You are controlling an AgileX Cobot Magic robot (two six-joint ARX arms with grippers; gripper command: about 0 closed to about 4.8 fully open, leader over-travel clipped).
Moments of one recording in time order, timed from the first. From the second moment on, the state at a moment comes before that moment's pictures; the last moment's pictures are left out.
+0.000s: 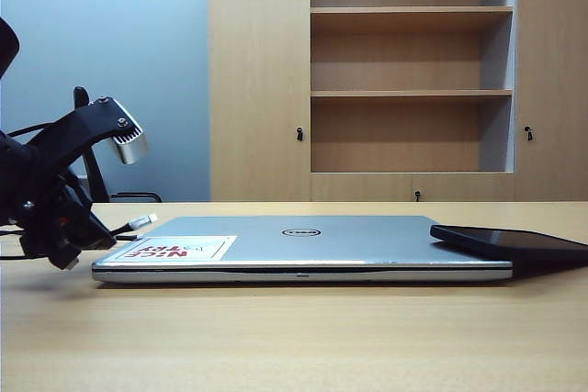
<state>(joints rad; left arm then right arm) -0.28 1.51 0.40 0.61 0.11 0.71 0.72 0.54 0.65 -0.30 -0.10 -0.14</state>
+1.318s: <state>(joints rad) -0.54 1.16 0.40 0.39 0.12 -0.04 0.55 0.54 0.65 -0.39 0.07 0.26</state>
